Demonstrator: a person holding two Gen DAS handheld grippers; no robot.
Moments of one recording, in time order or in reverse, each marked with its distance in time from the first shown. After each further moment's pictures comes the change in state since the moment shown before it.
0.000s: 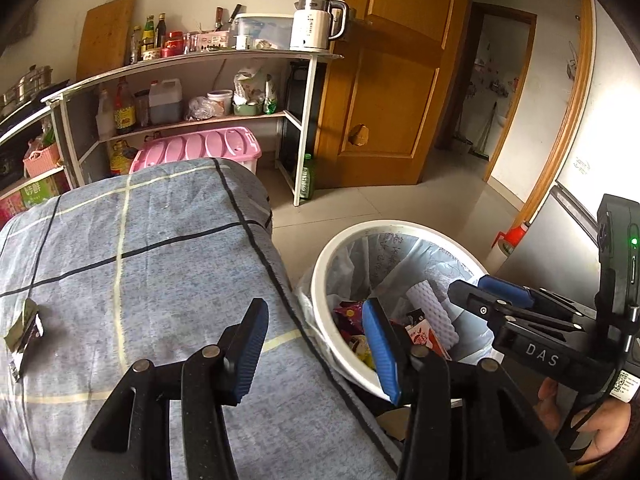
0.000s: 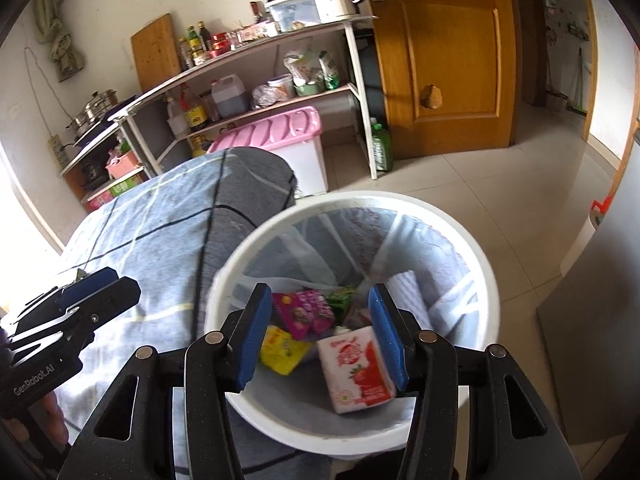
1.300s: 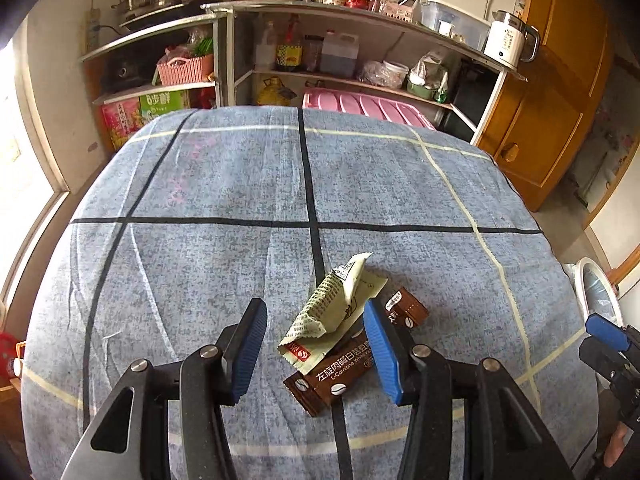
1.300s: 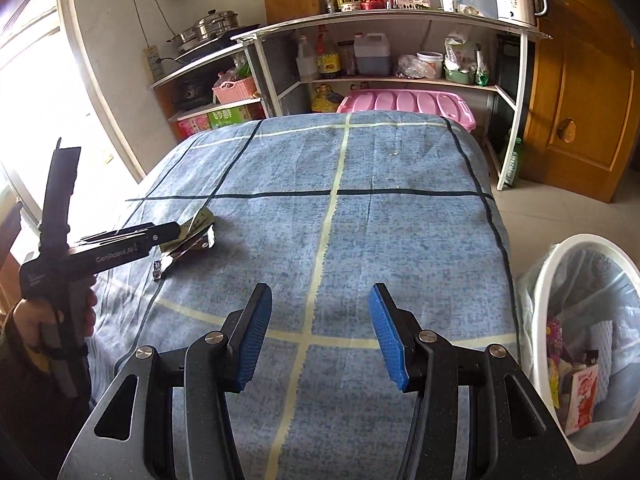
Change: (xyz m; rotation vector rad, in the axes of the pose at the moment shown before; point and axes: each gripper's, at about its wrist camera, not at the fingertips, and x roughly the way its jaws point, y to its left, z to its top) left arm -0.030 0.323 -0.038 -0.289 0.114 0.286; right arm 0.061 0.244 -0.023 -0.294 0.121 0.232
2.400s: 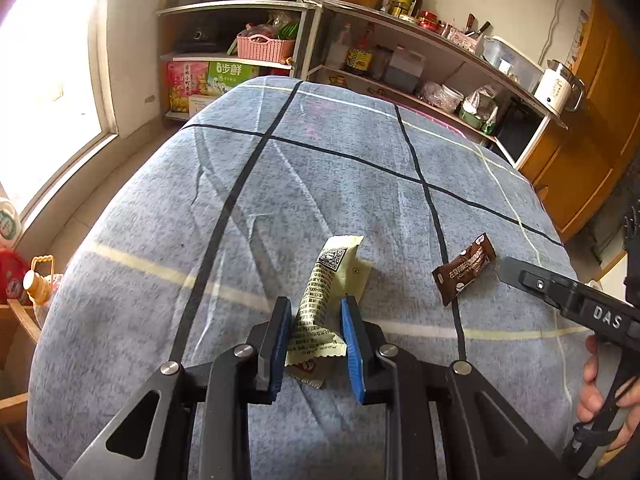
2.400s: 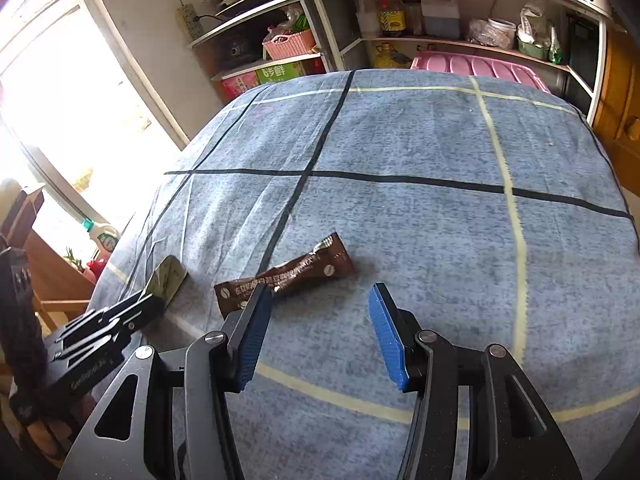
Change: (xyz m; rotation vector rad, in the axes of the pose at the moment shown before) left arm -0.052 0.089 -0.080 -0.228 -0.040 0.060; right arm 0.095 0.093 0.028 -0.039 0.155 0.171
